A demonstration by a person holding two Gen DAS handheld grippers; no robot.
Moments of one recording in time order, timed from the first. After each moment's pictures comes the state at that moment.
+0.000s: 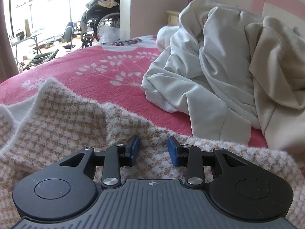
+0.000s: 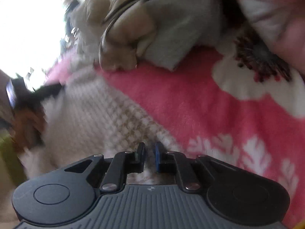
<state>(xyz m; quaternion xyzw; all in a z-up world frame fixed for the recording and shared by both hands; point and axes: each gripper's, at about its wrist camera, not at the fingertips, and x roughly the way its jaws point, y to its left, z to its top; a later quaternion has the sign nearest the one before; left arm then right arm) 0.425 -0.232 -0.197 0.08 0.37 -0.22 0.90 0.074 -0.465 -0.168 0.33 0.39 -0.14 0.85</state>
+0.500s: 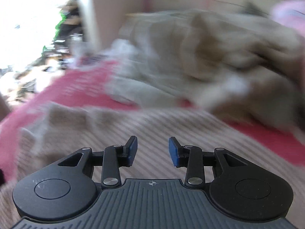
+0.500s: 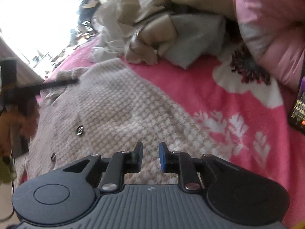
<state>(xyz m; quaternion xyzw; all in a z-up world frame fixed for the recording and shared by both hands) 0.260 -0.220 -0.118 0.18 0.35 -0.36 0.85 0.015 -0.417 -0.126 0.27 0.43 -0.13 0.85</state>
